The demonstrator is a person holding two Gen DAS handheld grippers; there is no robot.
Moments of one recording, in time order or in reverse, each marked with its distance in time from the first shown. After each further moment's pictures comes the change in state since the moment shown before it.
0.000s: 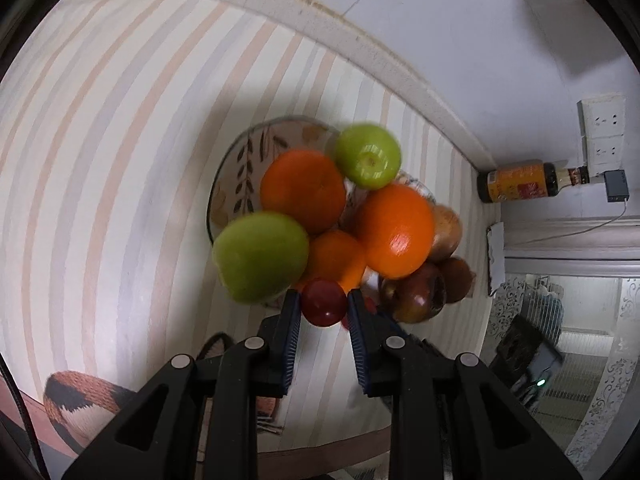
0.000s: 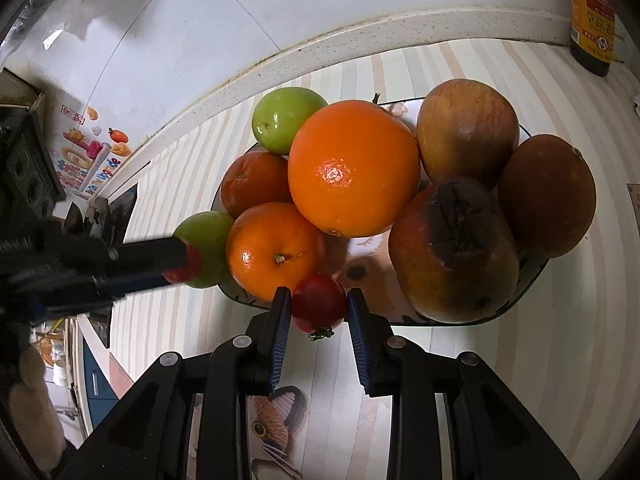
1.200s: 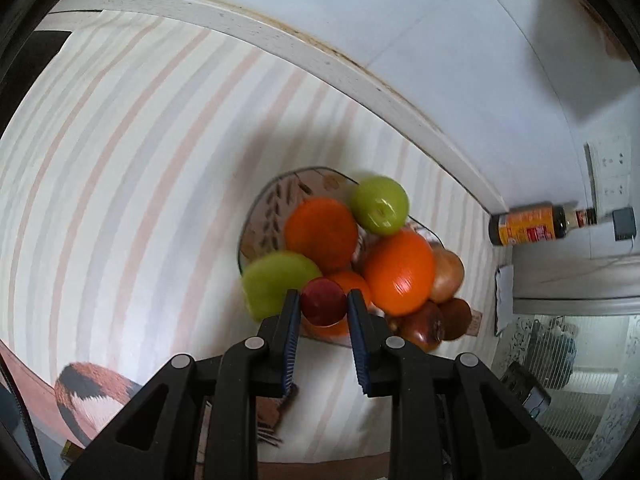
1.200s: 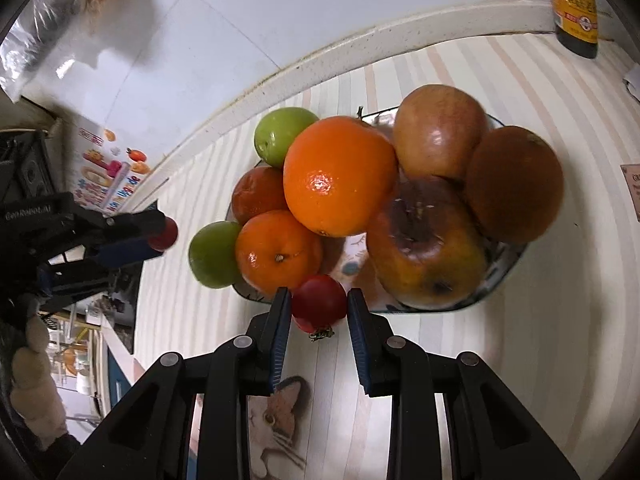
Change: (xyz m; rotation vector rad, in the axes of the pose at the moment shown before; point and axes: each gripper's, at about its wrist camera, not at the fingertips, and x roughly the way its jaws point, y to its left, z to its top) left arm -0.023 0.002 0.009 -0.076 -0.114 0.082; right arm -0.025 -0.030 -0.007 0.033 -0.024 0.088
